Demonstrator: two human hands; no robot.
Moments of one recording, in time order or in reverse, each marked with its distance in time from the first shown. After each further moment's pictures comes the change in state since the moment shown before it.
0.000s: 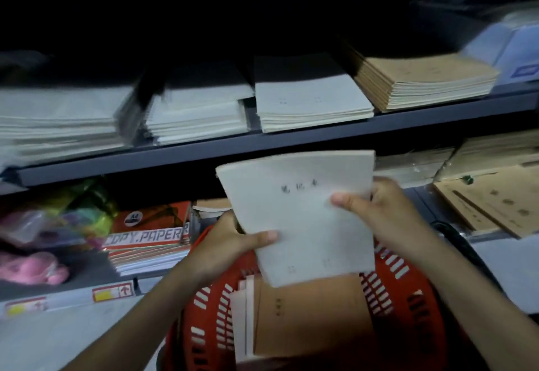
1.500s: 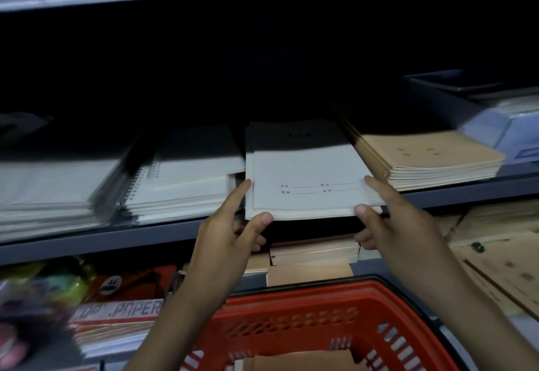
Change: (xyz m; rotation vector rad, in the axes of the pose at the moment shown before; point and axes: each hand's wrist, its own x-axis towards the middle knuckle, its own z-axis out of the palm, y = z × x) left_hand 0.068 0.091 0.007 0.315 0.416 0.290; right_hand 0.065 -0.032 -0.040 -0.289 0.222 -0.099
